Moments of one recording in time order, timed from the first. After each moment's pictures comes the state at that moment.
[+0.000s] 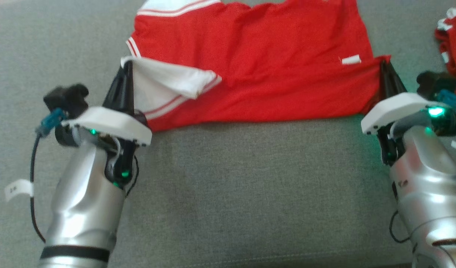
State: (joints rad) left arm -0.55 0.07 -0.22 0.58 -0.50 -0.11 -0.25; right arm -0.74 -0.11 -0.05 1.02 0.13 0.12 -0.25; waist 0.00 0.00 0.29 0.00
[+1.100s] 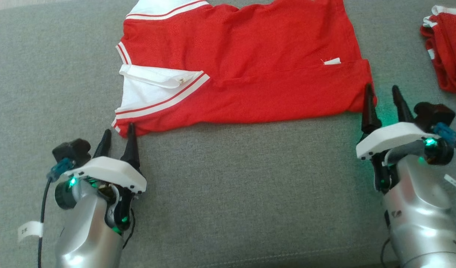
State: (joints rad) left arm -0.38 0.07 -0.16 0.65 -0.47 0.00 -0.20; right arm -0.57 -0.07 -0.08 0.84 0.18 0.12 -0.25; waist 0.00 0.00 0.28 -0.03
